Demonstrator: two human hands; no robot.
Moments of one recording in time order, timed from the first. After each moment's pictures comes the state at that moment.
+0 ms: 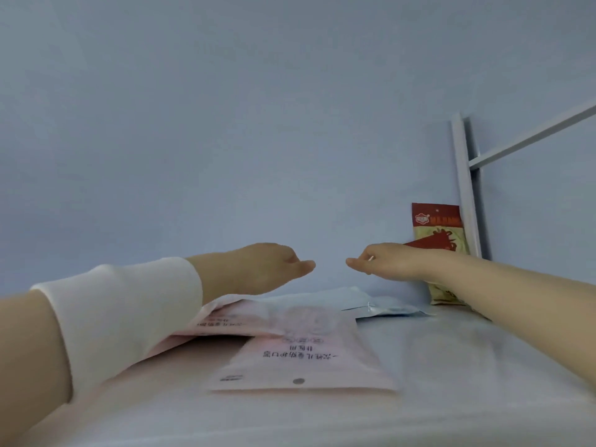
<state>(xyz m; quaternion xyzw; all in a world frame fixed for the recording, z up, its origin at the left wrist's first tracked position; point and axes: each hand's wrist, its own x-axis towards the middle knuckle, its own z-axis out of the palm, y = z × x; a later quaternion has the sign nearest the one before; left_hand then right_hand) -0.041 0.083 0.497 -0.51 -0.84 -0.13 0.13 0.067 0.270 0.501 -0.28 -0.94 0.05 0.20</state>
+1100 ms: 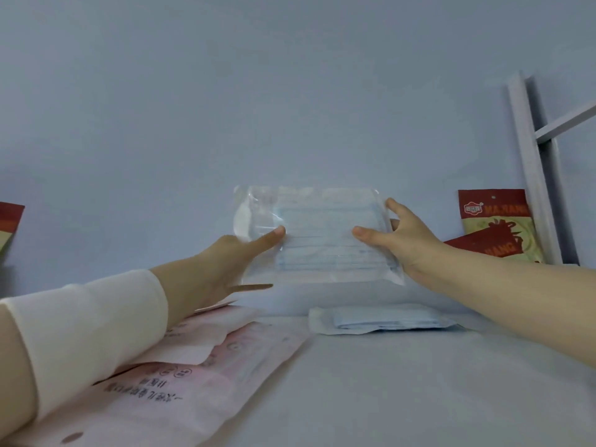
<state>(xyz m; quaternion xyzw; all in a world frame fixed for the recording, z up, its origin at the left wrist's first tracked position) -0.085 0.092 0.494 -0.36 -0.66 -0.66 -0.05 0.018 0.312 0.503 -0.01 -0.75 0.49 0.44</state>
